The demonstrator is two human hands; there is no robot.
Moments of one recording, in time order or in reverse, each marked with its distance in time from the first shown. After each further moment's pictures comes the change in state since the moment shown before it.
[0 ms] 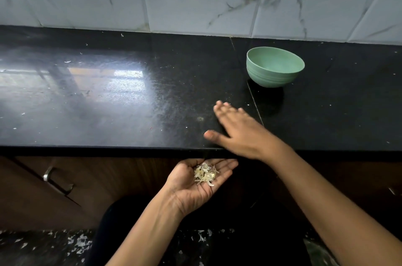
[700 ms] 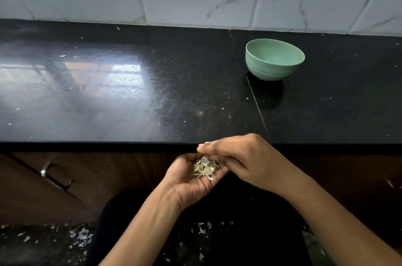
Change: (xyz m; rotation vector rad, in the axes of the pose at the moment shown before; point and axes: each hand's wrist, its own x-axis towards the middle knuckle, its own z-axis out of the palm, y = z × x) left_hand -0.004 -0.005 0.006 -0.125 -0.079 0.054; right_hand -0.059 -0.025 0.008 0.357 0.294 -0.477
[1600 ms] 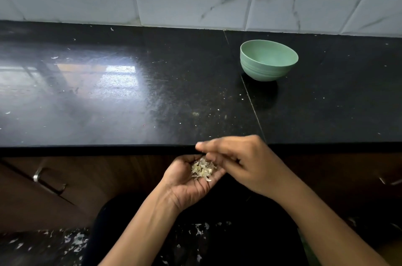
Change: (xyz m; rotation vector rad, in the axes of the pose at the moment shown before) left_hand 0.006 0.004 -0.004 0.094 0.015 -0.071; right_hand -0.006 -0.003 0.005 0.135 0.137 0.073
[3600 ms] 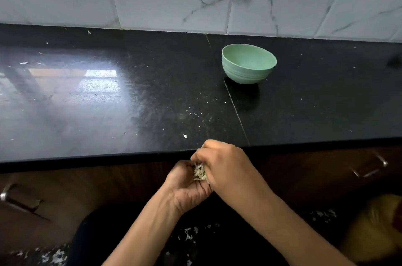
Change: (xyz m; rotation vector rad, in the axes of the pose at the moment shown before) left_hand 0.018 -0.013 0.014 -0.059 -0.001 -0.133; right_hand 0.004 -0.023 0.017 -0.398 0.081 0.294
